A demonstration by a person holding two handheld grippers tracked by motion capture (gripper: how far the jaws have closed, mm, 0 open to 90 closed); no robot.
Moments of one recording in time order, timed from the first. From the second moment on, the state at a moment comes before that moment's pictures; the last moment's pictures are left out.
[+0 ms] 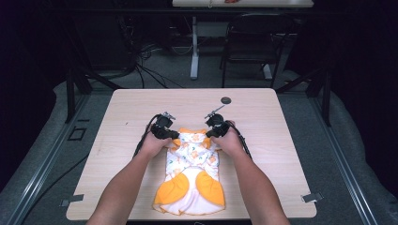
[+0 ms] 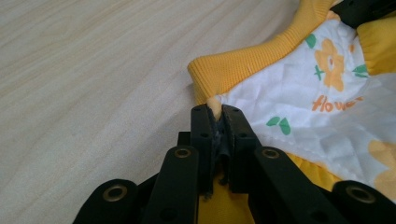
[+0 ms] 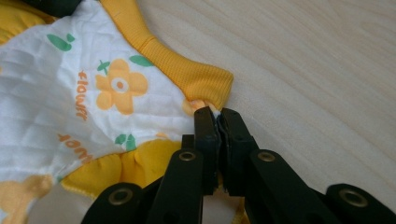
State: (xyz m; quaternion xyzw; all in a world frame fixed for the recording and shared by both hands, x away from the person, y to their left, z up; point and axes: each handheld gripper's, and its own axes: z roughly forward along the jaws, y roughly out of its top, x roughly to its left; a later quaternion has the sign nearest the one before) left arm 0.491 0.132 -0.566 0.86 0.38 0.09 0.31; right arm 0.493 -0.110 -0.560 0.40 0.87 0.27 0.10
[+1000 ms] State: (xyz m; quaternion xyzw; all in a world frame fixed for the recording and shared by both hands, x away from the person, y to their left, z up) left arm 0.487 0.143 -0.511 0.85 0.37 0.13 0.36; right arm 0.486 -0.117 -0.500 0.36 0.87 0.31 0.13
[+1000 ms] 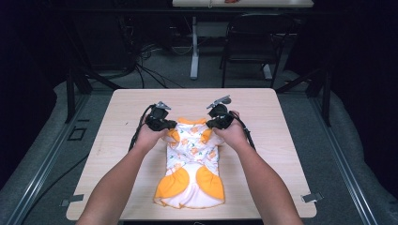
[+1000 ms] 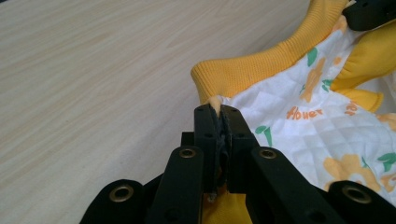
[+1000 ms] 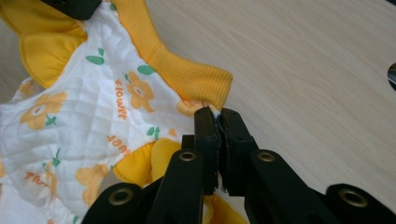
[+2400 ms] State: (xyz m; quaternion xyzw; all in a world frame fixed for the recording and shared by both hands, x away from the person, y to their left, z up) left arm 0.472 0.154 -0.459 0.84 0.32 0.16 0.40; right arm 0.463 -0.120 -0.449 0.30 0.87 0.34 0.19
